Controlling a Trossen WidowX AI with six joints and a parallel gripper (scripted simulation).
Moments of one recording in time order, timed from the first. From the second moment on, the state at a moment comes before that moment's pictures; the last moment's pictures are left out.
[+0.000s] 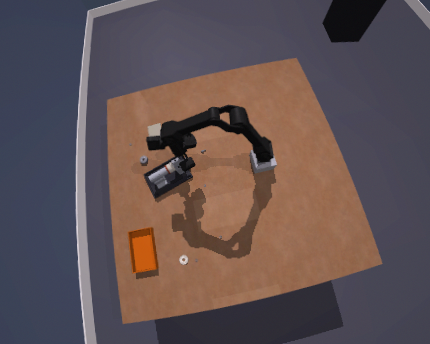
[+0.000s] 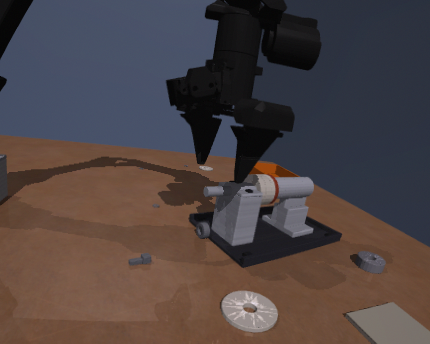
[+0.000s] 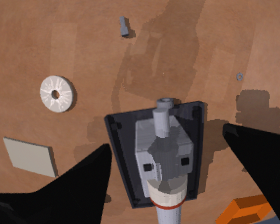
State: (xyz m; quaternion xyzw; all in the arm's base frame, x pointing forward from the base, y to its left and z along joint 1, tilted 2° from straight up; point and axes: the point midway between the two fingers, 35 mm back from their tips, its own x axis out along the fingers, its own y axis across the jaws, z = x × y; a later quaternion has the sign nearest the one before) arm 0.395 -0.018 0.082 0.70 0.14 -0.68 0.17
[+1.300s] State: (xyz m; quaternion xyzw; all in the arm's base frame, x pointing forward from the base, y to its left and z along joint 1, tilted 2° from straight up) arm 0.398 -0.019 0.061 0.70 0.14 -0.68 0.17
